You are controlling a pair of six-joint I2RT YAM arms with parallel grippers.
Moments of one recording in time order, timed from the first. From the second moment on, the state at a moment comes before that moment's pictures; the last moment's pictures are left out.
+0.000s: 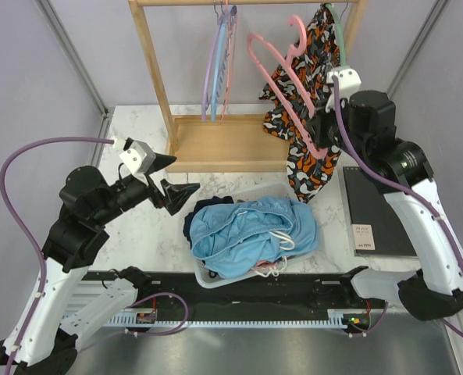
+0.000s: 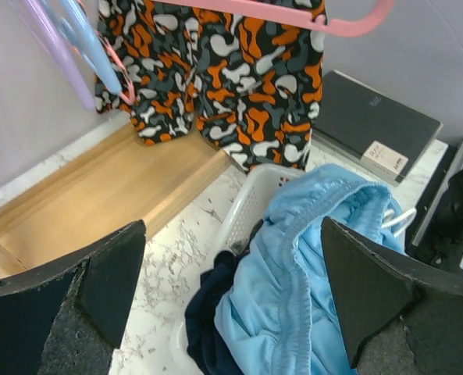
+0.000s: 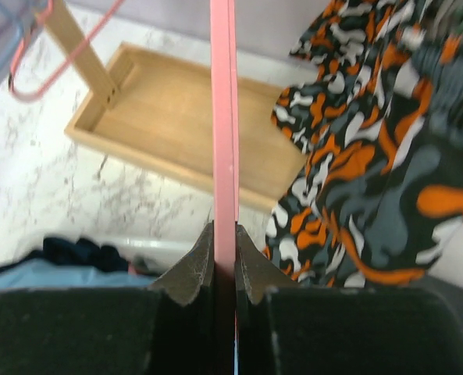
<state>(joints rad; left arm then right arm) -0.49 0.73 1.19 -0.50 0.39 0.03 0.48 1.27 1.76 -0.79 0.10 0.11</state>
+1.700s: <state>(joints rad) -0.53 0.71 0.92 -0.65 0.69 0.60 0.47 0.89 1.51 -1.32 -0.66 -0.94</state>
